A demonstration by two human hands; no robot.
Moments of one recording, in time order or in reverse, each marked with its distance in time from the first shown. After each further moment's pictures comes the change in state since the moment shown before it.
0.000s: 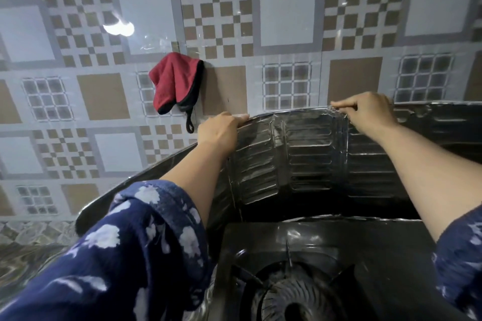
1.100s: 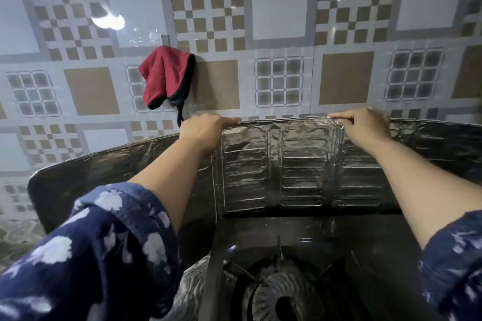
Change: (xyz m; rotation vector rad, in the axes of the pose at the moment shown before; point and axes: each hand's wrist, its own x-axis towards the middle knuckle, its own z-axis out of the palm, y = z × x) left_hand -0.007 -0.012 -0.006 0.049 -0.063 0.050; right_hand -0.021 0.028 0.021 -0.028 -0.047 0.061
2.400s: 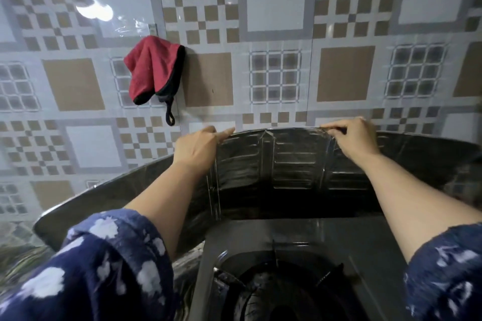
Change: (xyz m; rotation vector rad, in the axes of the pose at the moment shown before) left_hand -0.017 0.006 0.043 -0.015 0.058 0.032; right_hand -0.006 0.009 0.038 0.177 0.041 0.088
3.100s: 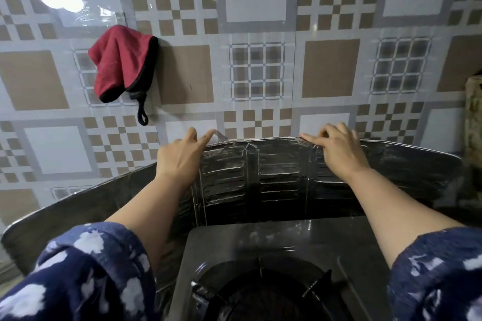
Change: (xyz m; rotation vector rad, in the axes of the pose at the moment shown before) left_hand 0.008 0.000 0.042 0.138 -0.050 -0.056; right_hand -0.015 0.033 0.015 -0.417 -0.106 -0.307
